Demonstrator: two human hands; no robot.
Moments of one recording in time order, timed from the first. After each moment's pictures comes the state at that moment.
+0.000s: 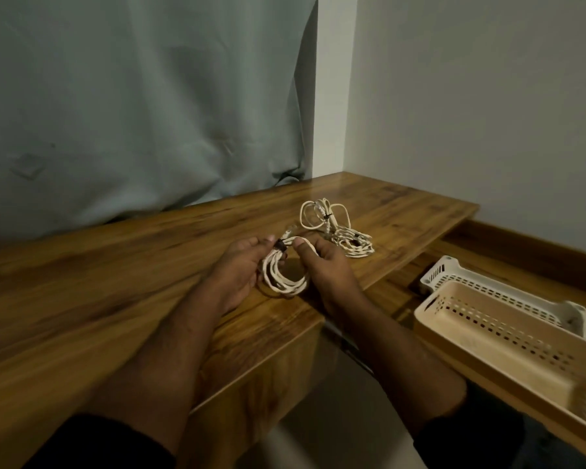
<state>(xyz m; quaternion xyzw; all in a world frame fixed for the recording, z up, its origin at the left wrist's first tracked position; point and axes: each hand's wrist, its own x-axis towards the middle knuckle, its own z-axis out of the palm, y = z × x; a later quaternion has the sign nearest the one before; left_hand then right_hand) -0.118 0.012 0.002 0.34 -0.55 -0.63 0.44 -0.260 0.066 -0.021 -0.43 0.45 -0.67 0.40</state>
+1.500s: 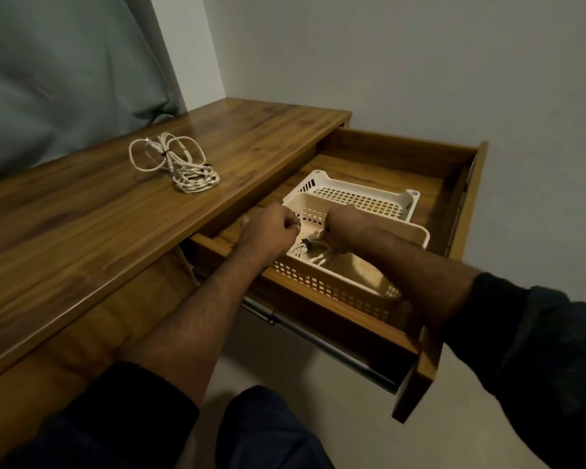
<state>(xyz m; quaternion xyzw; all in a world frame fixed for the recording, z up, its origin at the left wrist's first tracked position) -0.383 0.160 -0.039 0.41 -0.88 -0.16 0.18 -0.529 0.221 -0.050 -0.51 0.85 -0.05 0.08</state>
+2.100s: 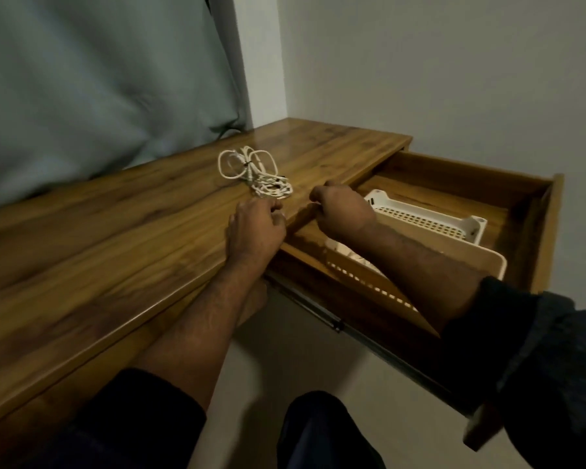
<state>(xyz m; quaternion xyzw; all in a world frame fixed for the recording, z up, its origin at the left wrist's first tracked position) -0.263 0.111 -0.019 0.49 -0.79 -0.10 0.36 -0.421 0.167 0.005 -0.63 0.73 -0.24 -0.06</state>
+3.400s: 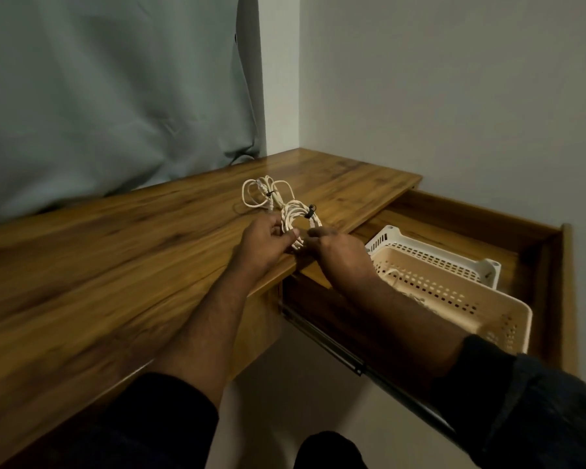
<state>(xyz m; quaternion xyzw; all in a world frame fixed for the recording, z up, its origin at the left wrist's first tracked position) -0.239 0.059 -0.009 0.35 -0.73 -0.43 0.40 -0.384 0.149 -0.010 -0.71 0.65 -0.18 -0.17</state>
